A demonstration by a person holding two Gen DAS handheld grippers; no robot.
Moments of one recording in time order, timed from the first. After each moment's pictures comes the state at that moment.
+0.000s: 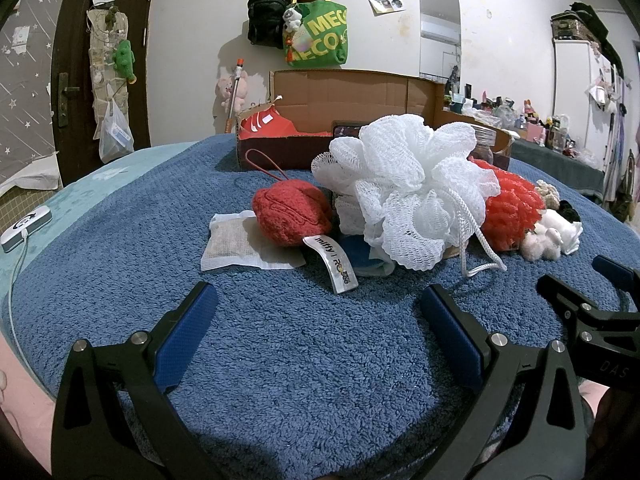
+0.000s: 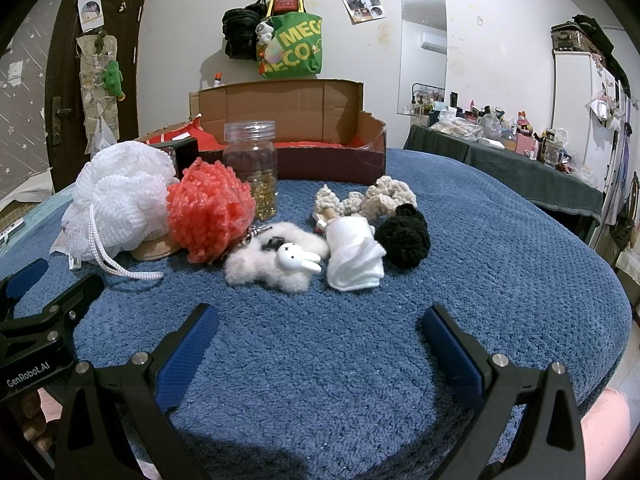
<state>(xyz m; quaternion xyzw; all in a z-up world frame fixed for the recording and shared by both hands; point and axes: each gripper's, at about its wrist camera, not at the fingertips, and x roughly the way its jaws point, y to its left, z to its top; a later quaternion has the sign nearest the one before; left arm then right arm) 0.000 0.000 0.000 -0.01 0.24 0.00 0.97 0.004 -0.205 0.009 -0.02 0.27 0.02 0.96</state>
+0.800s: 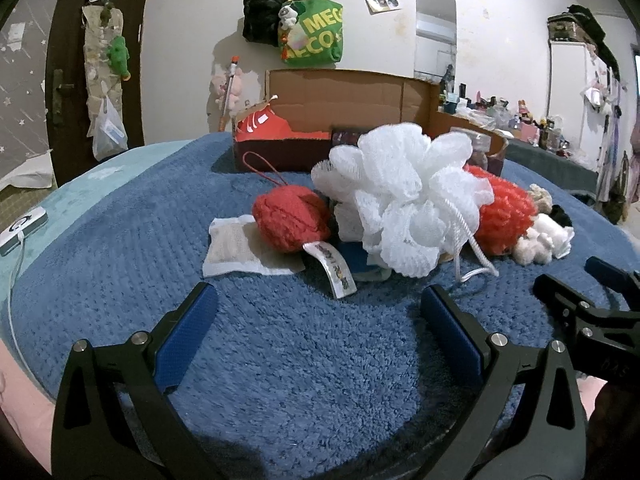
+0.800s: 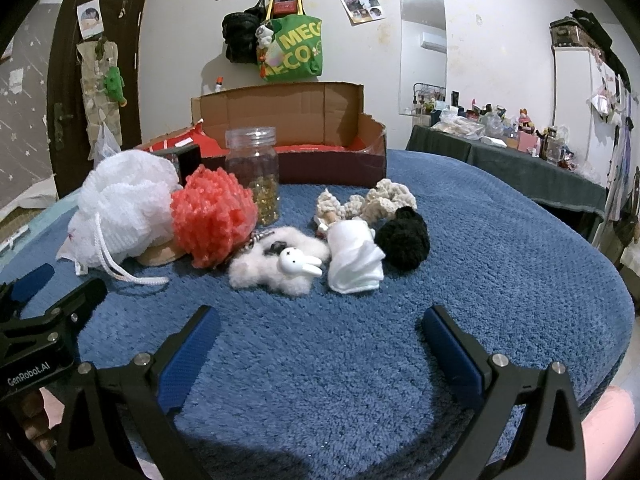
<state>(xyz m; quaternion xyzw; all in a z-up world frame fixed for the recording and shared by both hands) 0.002 0.005 0.008 -0.02 0.25 -0.01 0.97 0.001 -0.206 0.016 -0.01 0.26 0.03 0.96</state>
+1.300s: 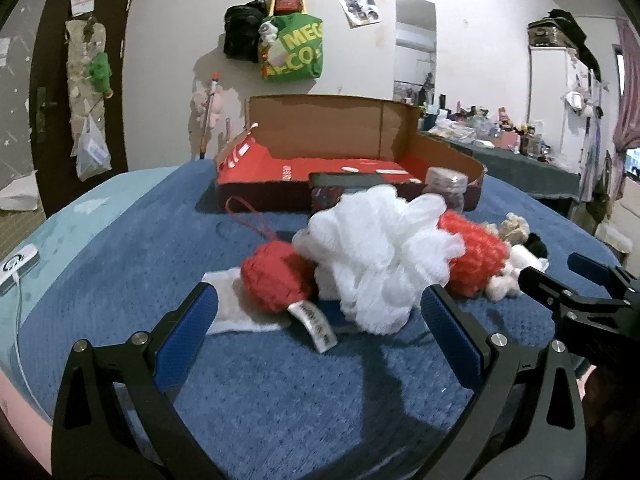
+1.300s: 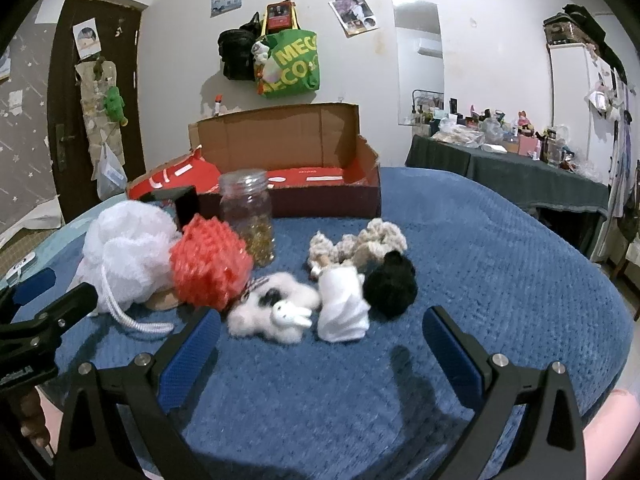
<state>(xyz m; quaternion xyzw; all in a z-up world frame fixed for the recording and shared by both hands) 0.007 0.007 0.037 -0.01 0.22 -0.05 0.97 0.009 -0.219 0.041 0.01 0.25 0.04 0.97</state>
